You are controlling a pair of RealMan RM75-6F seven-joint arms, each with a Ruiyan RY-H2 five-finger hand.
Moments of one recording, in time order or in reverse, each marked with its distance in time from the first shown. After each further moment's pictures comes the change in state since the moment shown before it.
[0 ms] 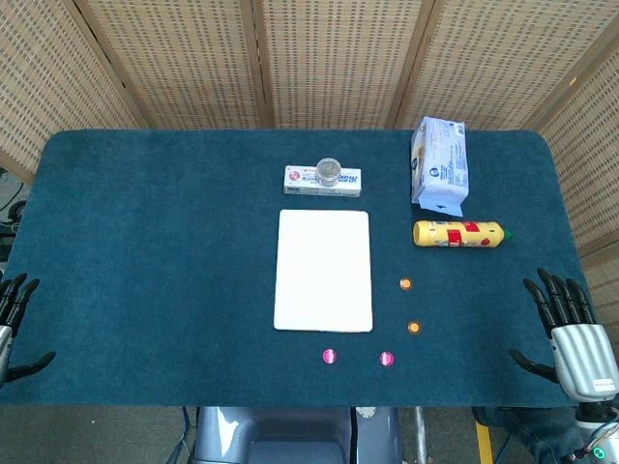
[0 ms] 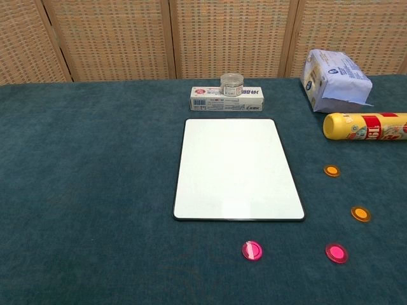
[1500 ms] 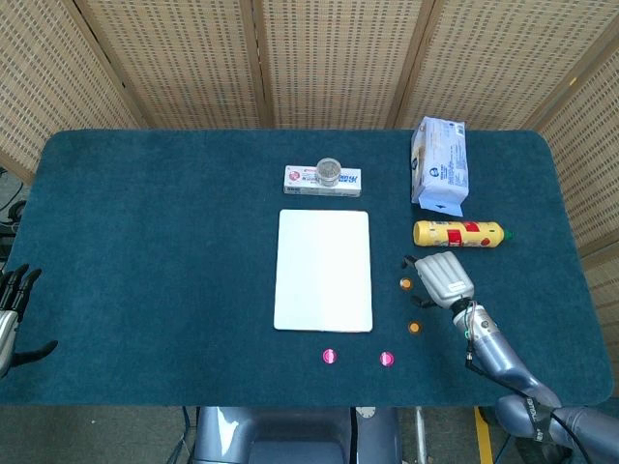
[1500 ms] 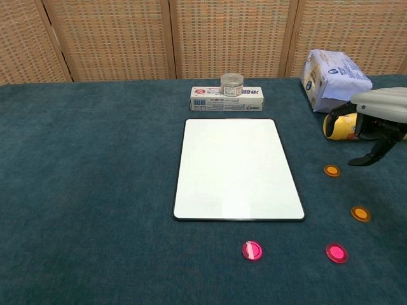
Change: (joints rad) left arm -0.053 -0.015 -0.046 -0.017 -0.135 -0.110 0.062; right arm 0.526 -0.299 0.155 0.207 0.401 -0.725 -0.254
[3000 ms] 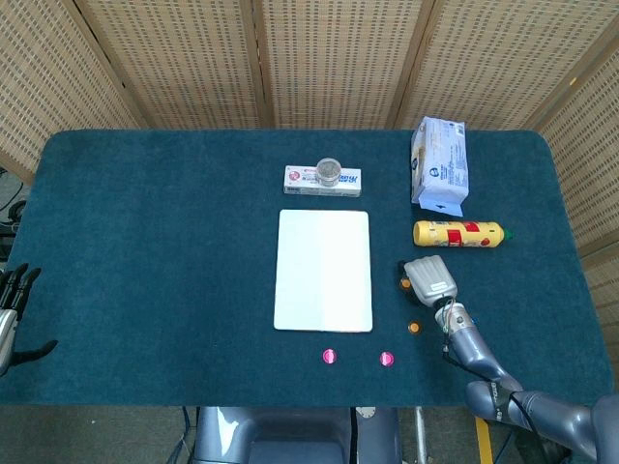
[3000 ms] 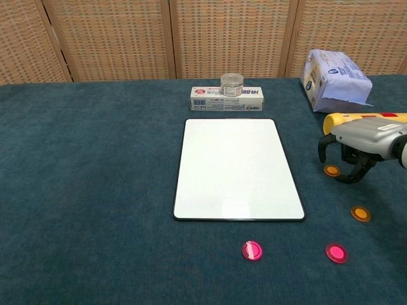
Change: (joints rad) left arm -0.007 0.007 0.004 -0.007 -0.012 -0.003 -0.007; right arm 0.088 -0.192 -0.081 0.222 0.164 -0.001 -0.131
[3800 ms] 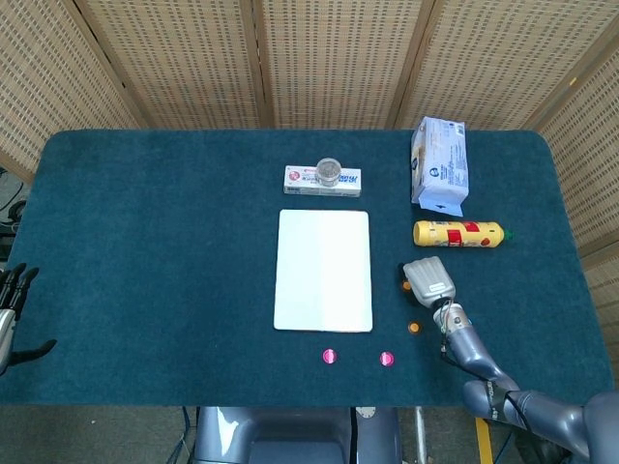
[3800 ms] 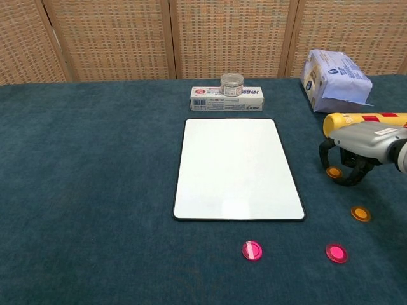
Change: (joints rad) left arm 0.000 0.003 0.000 0.000 -0.003 0.002 -0.007; right arm 0.005 -0.020 -0.004 0.025 0.012 -0.005 -0.008
